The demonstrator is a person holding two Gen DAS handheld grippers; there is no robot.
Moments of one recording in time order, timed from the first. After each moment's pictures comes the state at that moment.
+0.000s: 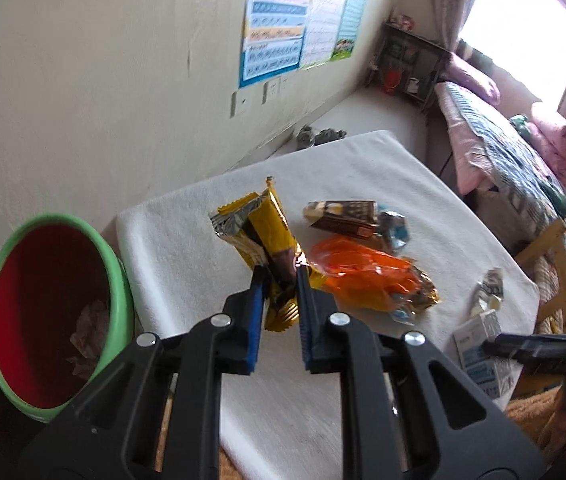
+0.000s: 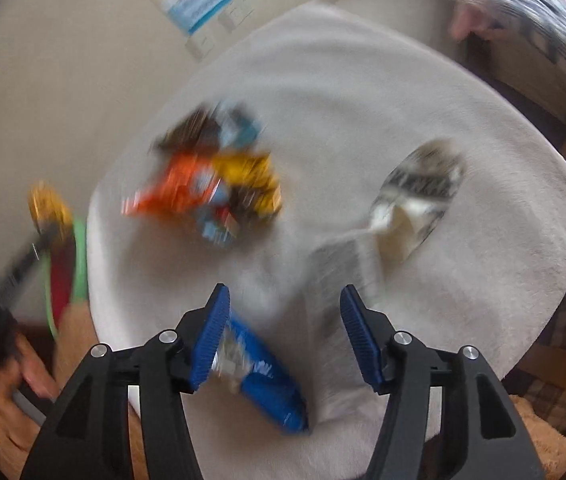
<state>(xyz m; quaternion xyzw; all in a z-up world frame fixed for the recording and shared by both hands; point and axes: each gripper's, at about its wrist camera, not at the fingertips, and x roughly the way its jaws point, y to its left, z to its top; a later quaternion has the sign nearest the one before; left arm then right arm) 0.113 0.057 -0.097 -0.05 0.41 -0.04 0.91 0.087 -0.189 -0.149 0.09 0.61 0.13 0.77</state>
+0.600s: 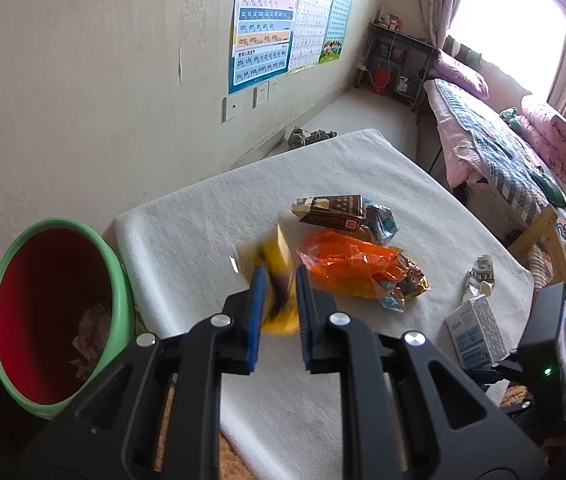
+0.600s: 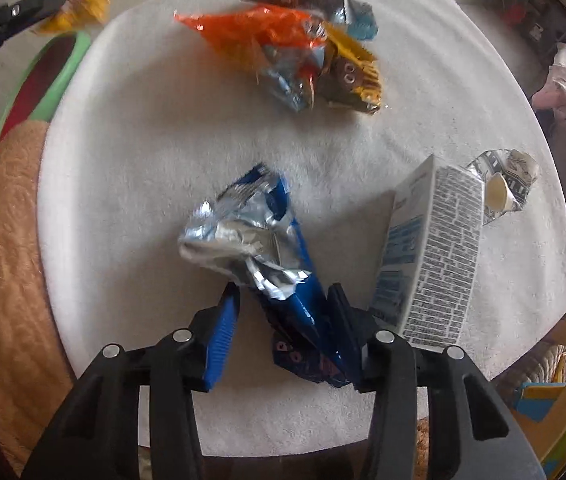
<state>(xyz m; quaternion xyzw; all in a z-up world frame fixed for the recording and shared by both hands) 0.096 0.054 -0.094 -0.04 0.41 -0.05 0.91 0.059 -0.129 -0.185 -0.13 0.65 0.18 0.73</state>
